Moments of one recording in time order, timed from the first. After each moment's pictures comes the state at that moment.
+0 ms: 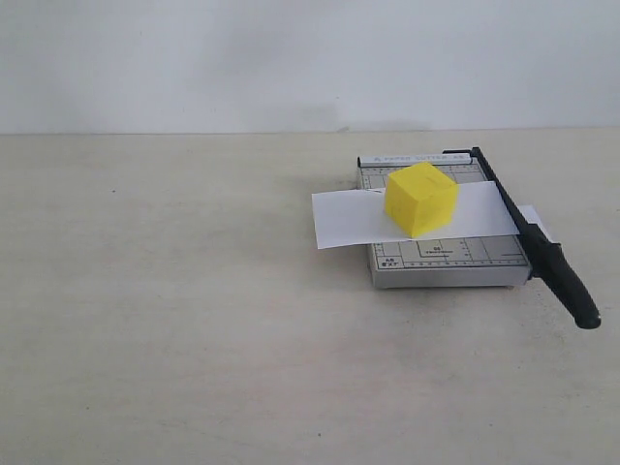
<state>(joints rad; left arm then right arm) 0.19 0.04 0.00 -0.04 0.19 -0.25 0.11 0.14 -0.19 0.44 -0.14 -0.66</state>
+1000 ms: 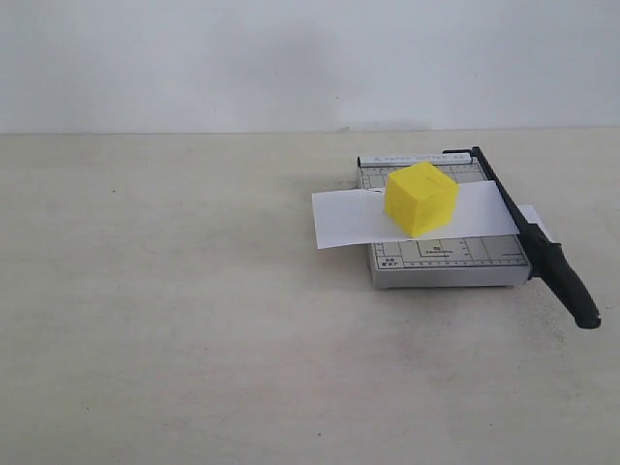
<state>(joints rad) 0.19 0.04 0.00 -0.04 0.18 -0.25 -0.02 0.00 0.00 0.01 0.35 0.00</state>
